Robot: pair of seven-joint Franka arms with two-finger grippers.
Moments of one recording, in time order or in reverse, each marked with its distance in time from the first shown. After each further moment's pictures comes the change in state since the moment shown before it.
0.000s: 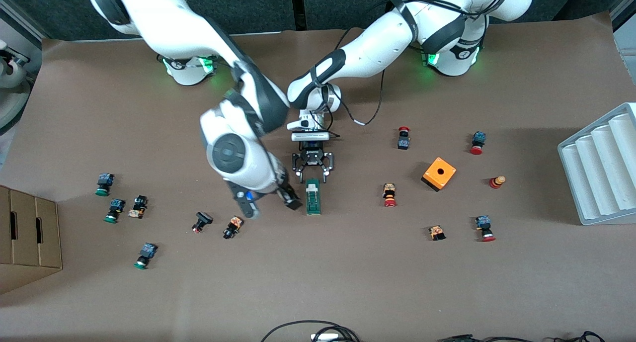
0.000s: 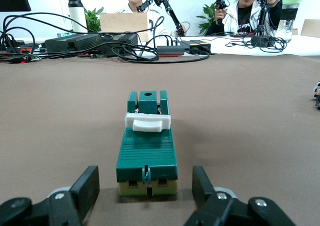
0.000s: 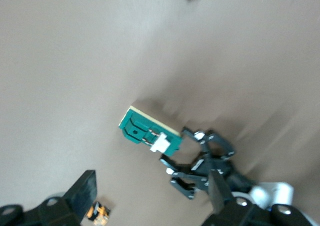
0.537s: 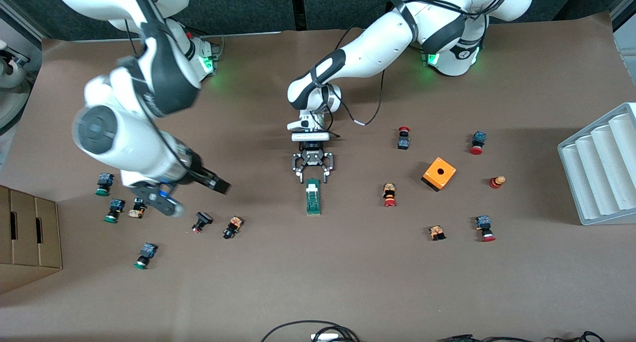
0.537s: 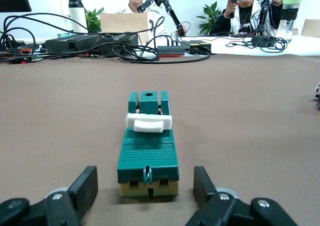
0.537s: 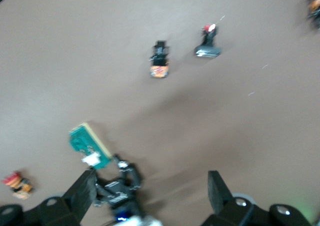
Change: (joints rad) left arm 0.000 0.000 0.003 0.000 0.001 0.000 0.000; right arm -0.192 -0.283 0.001 -0.198 -0.121 -0.137 -0.617
